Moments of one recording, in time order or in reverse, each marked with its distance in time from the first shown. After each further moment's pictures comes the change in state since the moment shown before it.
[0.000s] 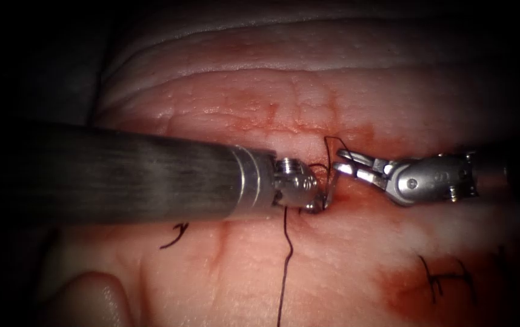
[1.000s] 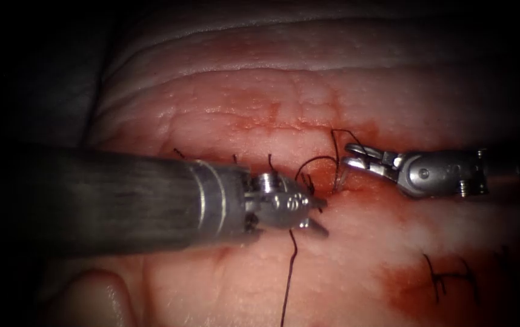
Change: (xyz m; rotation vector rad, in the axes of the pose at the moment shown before) right arm 0.001 0.004 0.000 0.191 -0.162 0.017; left arm 0.003 0.006 -0.006 0.140 0.144 -0.008
